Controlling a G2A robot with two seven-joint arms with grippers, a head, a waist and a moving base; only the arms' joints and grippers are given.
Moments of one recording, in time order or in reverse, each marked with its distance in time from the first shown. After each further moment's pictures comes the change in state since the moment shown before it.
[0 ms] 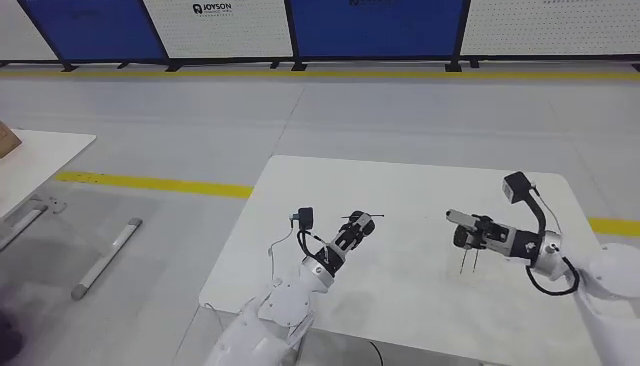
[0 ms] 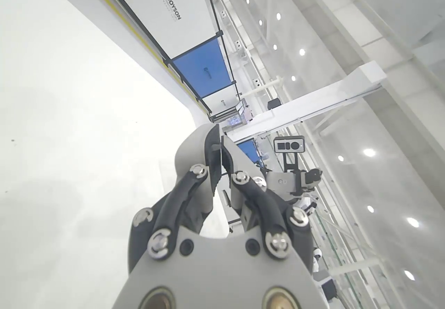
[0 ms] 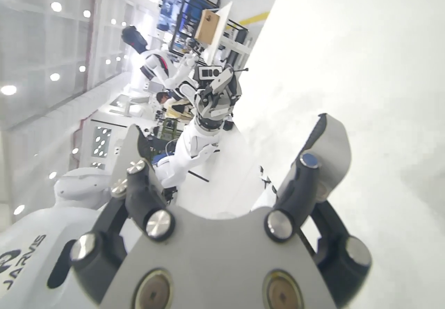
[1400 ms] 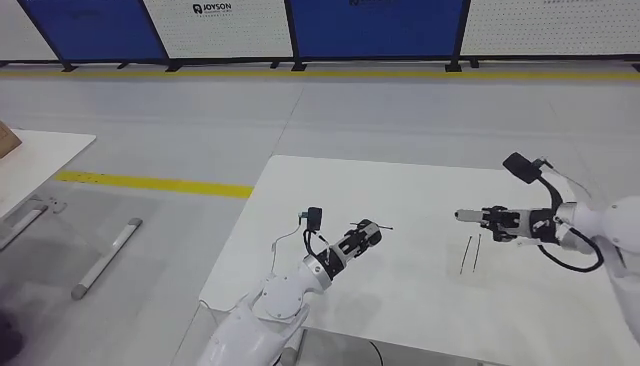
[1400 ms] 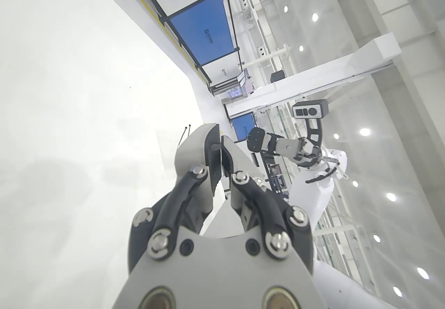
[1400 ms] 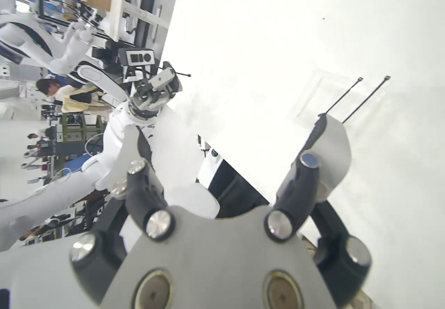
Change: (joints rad) left arm -0.012 0.016 -0.028 0.003 -0.068 0.031 -0.217; right arm 0.242 0.032 -0.088 -0.010 -0.403 0.193 0.312
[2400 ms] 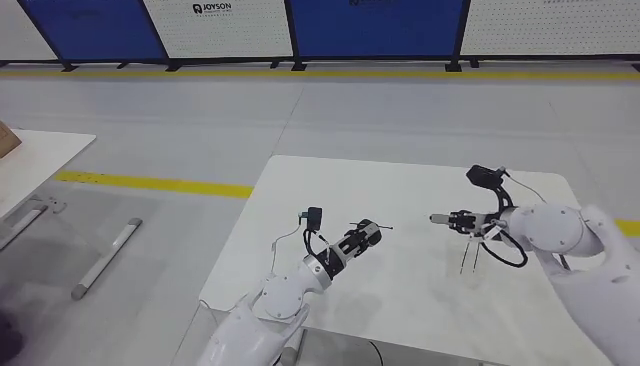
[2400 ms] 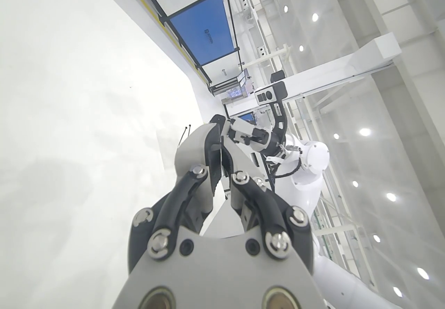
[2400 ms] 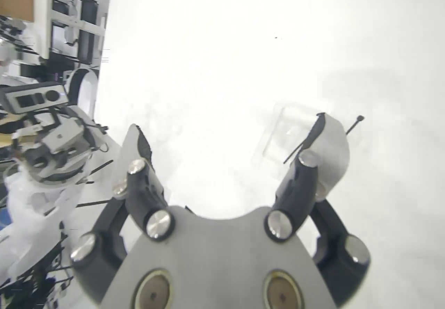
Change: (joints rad) left arm 0.000 0.000 0.000 0.000 0.000 0.000 0.000; right arm 0.049 -0.044 -0.240 0.147 -0.205 0.024 -0.235
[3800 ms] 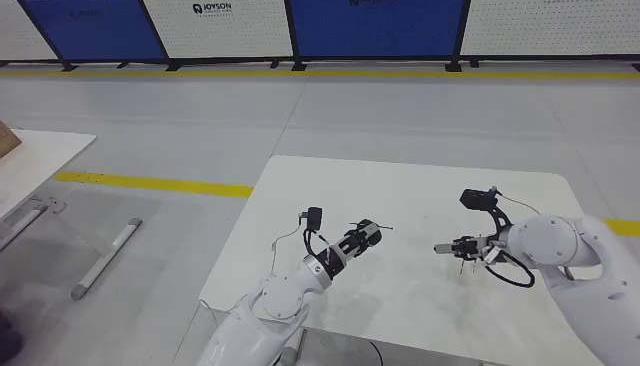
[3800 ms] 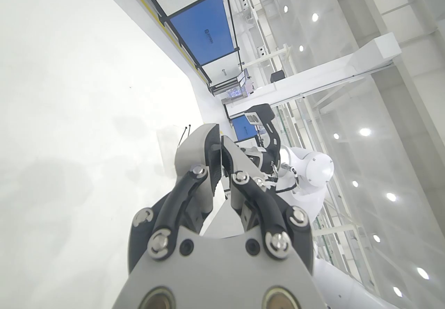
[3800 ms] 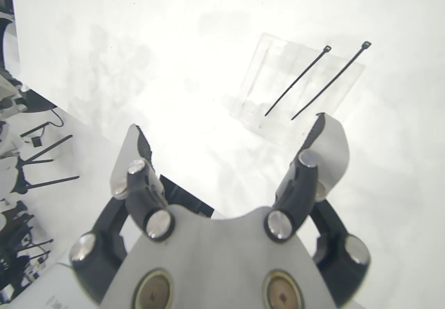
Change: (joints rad) left arm 0.000 0.000 0.000 0.000 0.000 0.000 0.000; right arm -0.043 0.020 0.008 -0.078 -0.097 0.027 0.196
